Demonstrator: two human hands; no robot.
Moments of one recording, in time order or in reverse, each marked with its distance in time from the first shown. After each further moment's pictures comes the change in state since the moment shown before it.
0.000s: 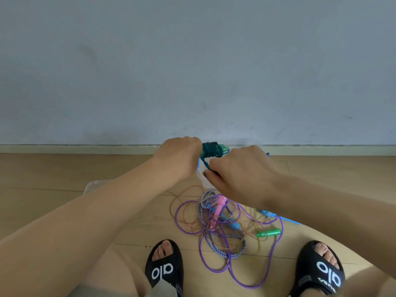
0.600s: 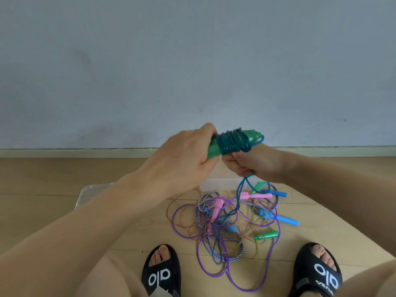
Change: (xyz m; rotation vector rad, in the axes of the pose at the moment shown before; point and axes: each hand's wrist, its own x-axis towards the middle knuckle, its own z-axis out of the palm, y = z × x) left_hand -0.037 0.012 -0.041 -0.552 0.375 0.276; right_hand 0.013 0.050 0.009 1.471 -0.265 0.368
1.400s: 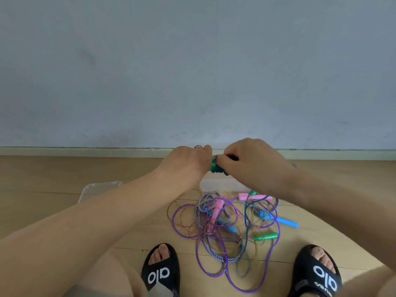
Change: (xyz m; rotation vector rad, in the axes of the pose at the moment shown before) left_hand 0.010 -0.019 0.036 0.665 -0.264 0.081; right_hand -0.026 -0.021 0.027 -0.831 0.393 -0.027
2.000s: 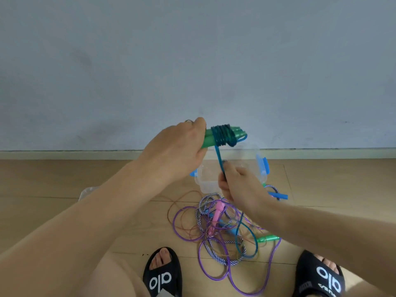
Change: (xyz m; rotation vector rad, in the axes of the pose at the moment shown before) left_hand -0.001 -0.026 -0.029 -0.334 0.134 -0.208; right_hand -0.001 0.001 0.062 0.861 -0.036 0.404
